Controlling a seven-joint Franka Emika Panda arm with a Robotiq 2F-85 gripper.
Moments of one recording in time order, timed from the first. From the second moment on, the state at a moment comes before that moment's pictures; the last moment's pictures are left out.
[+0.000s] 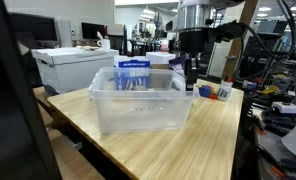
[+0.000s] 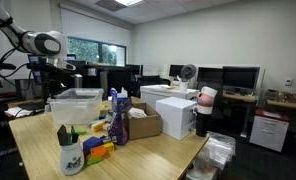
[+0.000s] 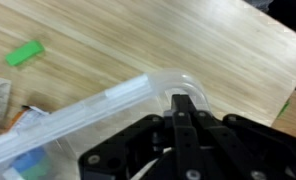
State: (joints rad) arm 0.24 -0.08 0.22 -2.38 0.13 2.18 -0.01
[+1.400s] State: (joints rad) arm 0.28 0.10 0.25 -2.20 0.41 2.04 -0.37
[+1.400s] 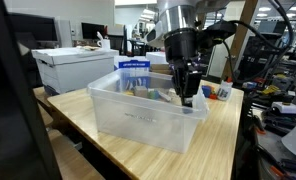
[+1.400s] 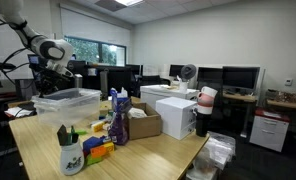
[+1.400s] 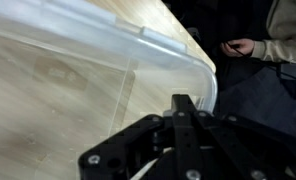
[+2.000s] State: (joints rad) arm 0.28 0.18 0.27 -2.12 0.41 2.05 -0.37
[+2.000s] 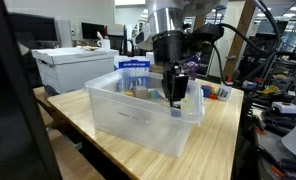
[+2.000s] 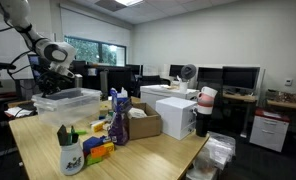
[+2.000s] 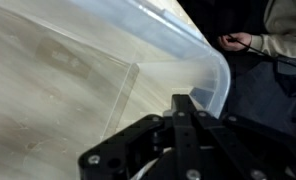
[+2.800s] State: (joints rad) arm 0.28 0.28 0.30 -2.00 0.40 2.05 -0.37
